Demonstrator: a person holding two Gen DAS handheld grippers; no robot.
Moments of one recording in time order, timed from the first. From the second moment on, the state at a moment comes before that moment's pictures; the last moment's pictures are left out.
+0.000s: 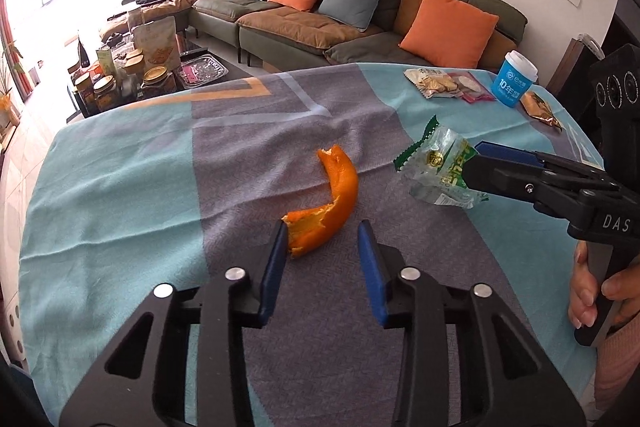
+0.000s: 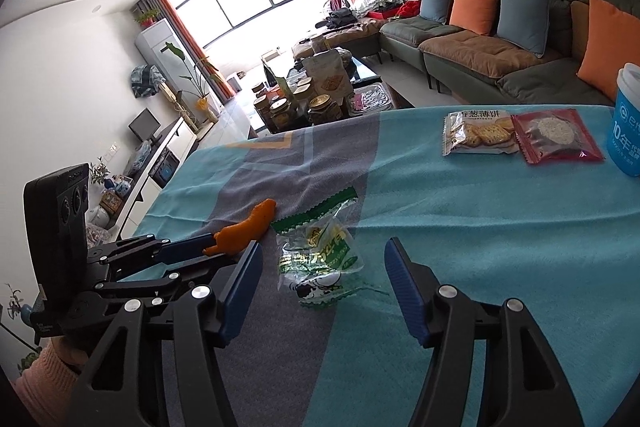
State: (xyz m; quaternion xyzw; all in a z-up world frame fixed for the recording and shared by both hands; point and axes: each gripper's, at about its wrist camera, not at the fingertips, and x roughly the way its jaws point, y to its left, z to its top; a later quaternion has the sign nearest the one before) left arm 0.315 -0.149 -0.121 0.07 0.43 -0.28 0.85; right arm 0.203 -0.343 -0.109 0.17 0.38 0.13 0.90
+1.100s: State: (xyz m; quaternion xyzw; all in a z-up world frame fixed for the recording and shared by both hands) left arm 0.213 -0.084 -0.086 0.05 0.38 -0.28 0.88; right arm 0.169 -0.330 -0.103 0.19 0.37 0.19 0.89
